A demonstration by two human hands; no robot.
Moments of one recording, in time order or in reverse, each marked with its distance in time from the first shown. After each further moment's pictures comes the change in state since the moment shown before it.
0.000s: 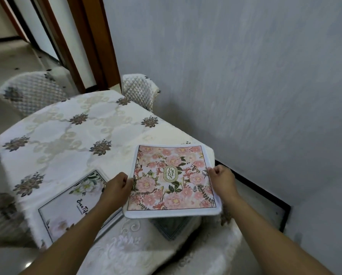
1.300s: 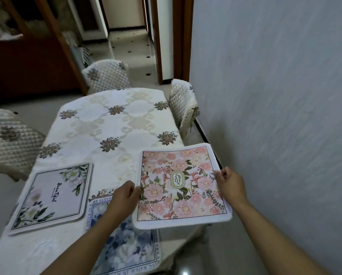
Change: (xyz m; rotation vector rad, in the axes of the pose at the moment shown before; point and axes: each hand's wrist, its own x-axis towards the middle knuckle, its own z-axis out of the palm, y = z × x) left_hand 0.117 0.222 0.154 -0.189 0.322 -0.458; right_hand 0.390 -0.039 -0.054 -0.153 -0.456 -0.480
